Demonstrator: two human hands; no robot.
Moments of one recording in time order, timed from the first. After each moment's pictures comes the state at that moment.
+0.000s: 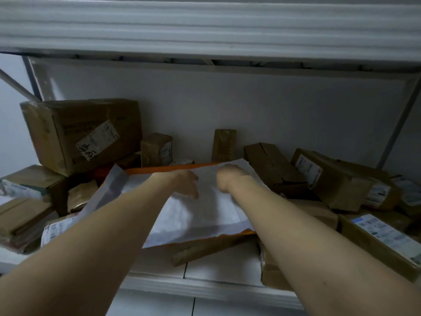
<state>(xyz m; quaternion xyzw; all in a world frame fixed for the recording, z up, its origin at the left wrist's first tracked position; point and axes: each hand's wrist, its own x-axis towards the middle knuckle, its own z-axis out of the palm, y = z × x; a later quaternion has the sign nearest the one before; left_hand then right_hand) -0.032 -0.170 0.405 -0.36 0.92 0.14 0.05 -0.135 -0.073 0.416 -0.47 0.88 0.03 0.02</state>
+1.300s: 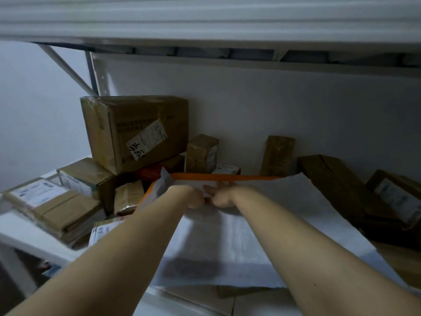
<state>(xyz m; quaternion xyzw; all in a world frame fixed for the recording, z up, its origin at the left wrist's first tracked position) 0.018 -0.261 0.381 -0.45 0.86 0.12 0.19 -0.107 -0.225 0.363 -0.58 0.79 0.10 0.18</state>
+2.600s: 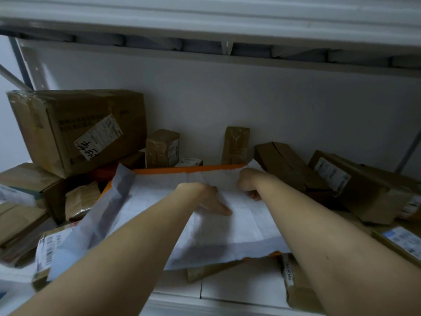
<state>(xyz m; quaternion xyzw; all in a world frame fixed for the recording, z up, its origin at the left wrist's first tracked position) -0.055 -0.190 0.378 -0.33 0.92 0.17 0.14 -0.188 -0.117 0.396 -0.36 0.92 -0.09 0.15</state>
